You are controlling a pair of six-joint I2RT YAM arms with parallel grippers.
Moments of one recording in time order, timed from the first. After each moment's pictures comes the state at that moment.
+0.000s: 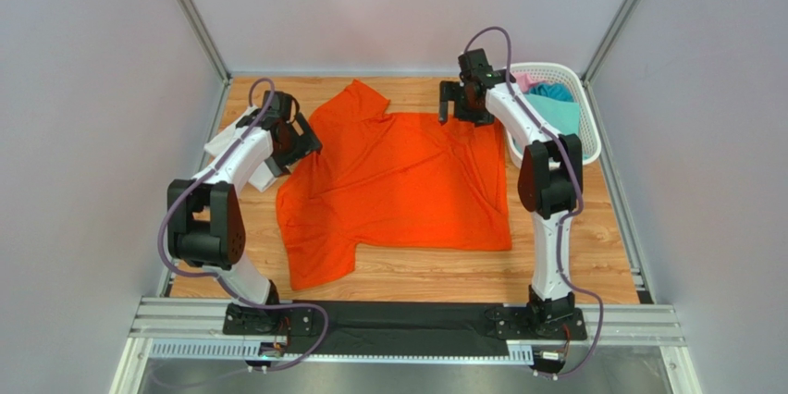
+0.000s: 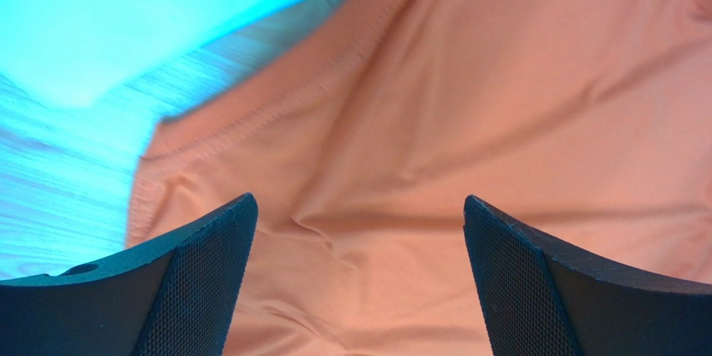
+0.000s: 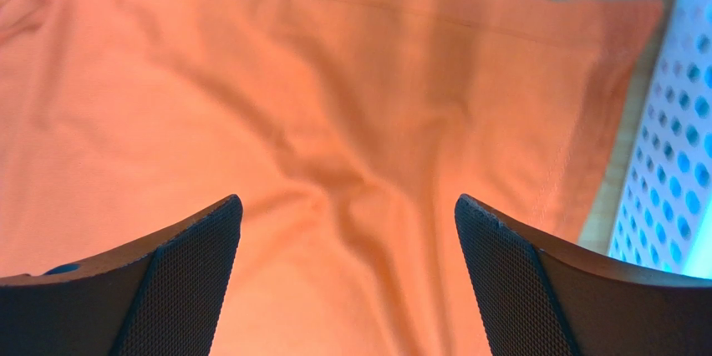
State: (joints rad) left arm -0.11 1.63 1.22 -0.66 -0.07 -0.70; right arm 0.28 2.23 2.01 -0.81 0.04 0.29
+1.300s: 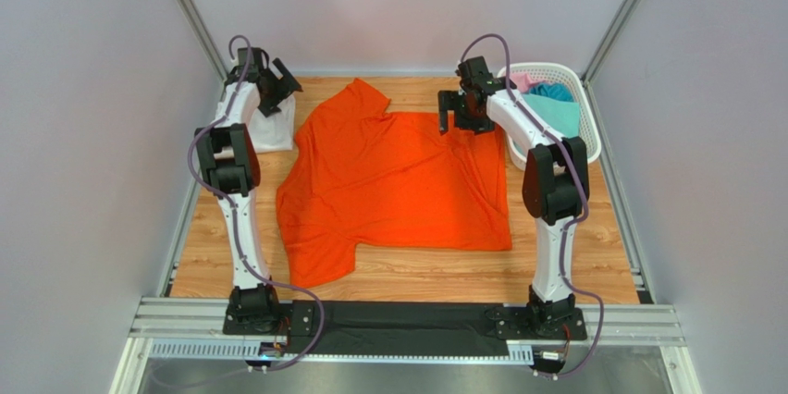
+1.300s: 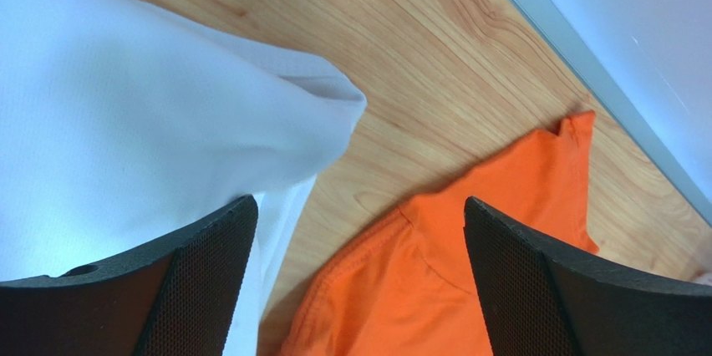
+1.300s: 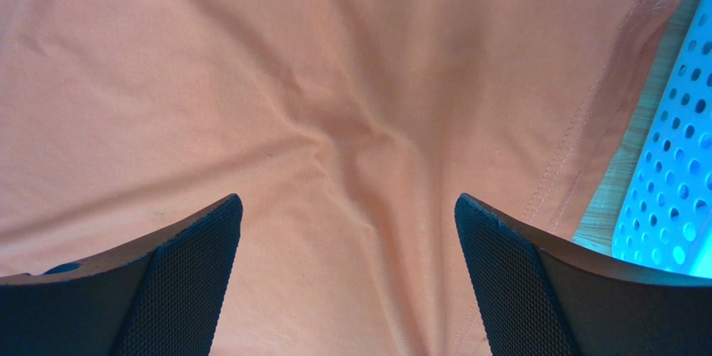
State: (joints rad) left arm 0.12 2.41 2.10 -0.51 0.16 -0.62; right arm 0.30 2.11 1.85 -0.78 0.00 0.25
